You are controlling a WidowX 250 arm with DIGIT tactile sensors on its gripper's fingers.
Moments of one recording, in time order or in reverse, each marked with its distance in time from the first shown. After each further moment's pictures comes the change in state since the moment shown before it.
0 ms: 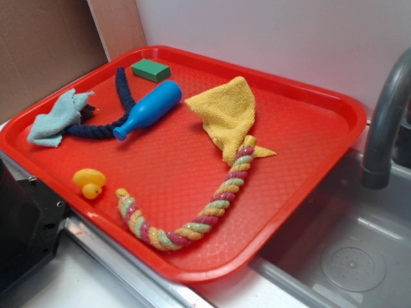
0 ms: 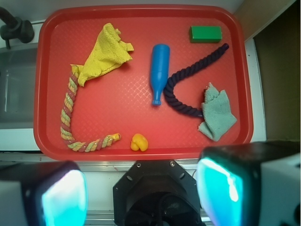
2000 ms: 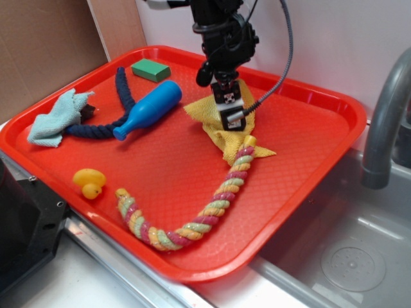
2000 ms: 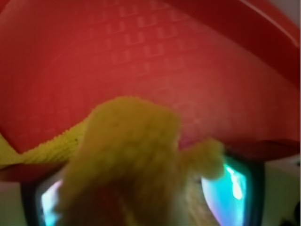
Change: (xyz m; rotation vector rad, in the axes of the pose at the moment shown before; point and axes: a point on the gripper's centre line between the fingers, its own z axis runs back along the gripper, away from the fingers) arm 0.152 -0.039 -0.241 -0.154 0.032 -0.652
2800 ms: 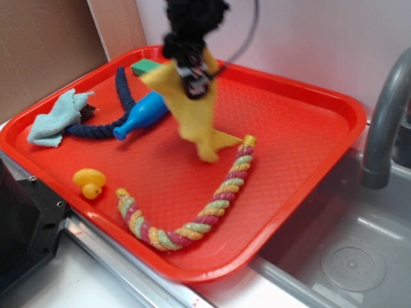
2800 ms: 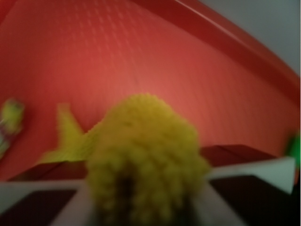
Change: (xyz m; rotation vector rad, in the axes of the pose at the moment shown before) arm -0.044 -0.023 0.096 0.217 0.066 0.292
